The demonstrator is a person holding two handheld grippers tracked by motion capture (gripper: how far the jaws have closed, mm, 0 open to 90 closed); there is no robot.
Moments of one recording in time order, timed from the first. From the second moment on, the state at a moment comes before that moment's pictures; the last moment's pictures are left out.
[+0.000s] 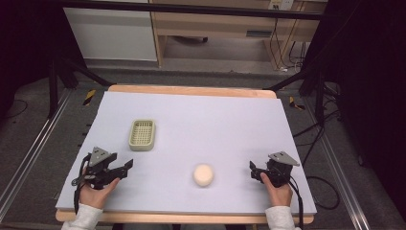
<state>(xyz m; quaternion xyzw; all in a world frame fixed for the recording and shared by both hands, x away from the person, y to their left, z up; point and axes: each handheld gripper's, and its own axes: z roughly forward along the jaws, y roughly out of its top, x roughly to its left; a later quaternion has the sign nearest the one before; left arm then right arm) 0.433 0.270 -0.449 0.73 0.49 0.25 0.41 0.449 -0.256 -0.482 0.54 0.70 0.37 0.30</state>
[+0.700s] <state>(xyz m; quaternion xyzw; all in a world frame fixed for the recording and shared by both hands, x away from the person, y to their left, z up) 0.431 0.230 -0.438 0.76 0.44 0.22 0.42 0.453 -0.250 -0.482 0.54 0.70 0.36 0.30</state>
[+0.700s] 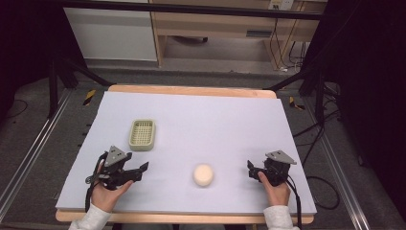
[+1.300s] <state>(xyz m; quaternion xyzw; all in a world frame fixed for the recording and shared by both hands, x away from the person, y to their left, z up) 0.436 0.188 -0.436 0.79 0.40 0.20 0.41 0.455 -0.245 -0.481 0.53 0.70 0.37 0.30</state>
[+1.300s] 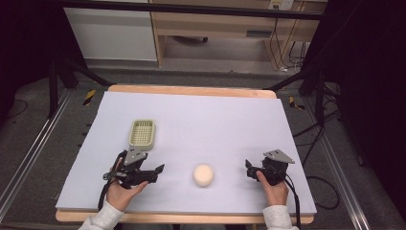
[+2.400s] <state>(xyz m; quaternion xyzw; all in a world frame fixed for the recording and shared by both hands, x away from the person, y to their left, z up) 0.441 0.121 -0.435 0.82 0.36 0.17 0.41 0.455 -0.243 -0.486 0.54 0.70 0.38 0.29</state>
